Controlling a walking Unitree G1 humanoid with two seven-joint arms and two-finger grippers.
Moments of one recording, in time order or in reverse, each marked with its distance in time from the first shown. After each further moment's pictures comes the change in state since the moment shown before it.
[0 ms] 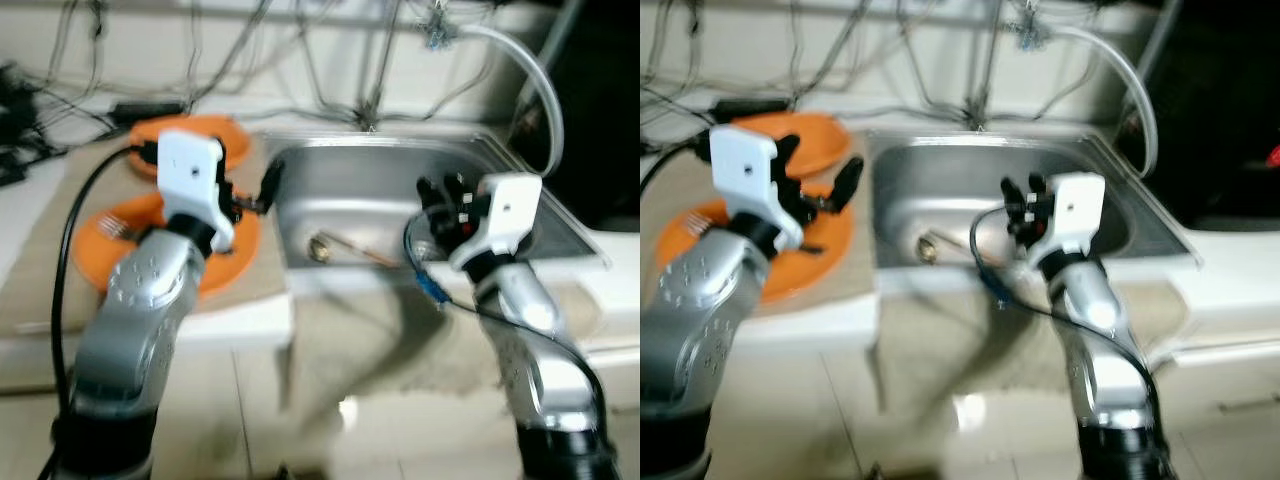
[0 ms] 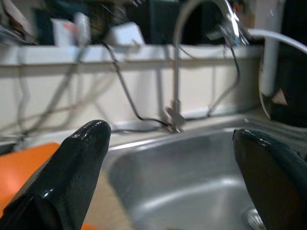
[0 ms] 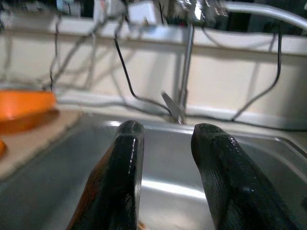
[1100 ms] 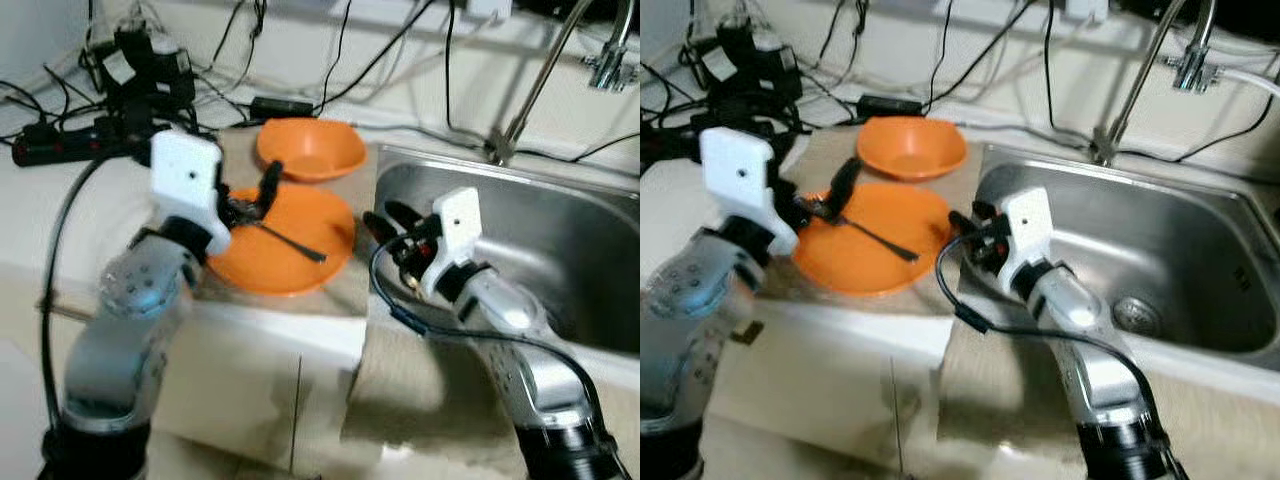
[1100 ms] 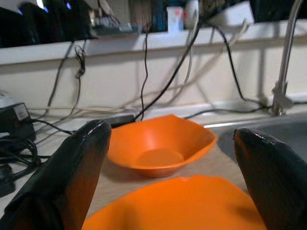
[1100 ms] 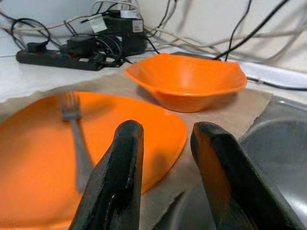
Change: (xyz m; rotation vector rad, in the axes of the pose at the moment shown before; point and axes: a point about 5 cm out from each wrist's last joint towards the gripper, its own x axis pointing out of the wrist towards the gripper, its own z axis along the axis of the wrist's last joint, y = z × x) left arm -0.009 -0.005 0.003 0.035 0.021 -0.060; right arm -0.002 0.028 -0.021 0.064 0.128 0.280
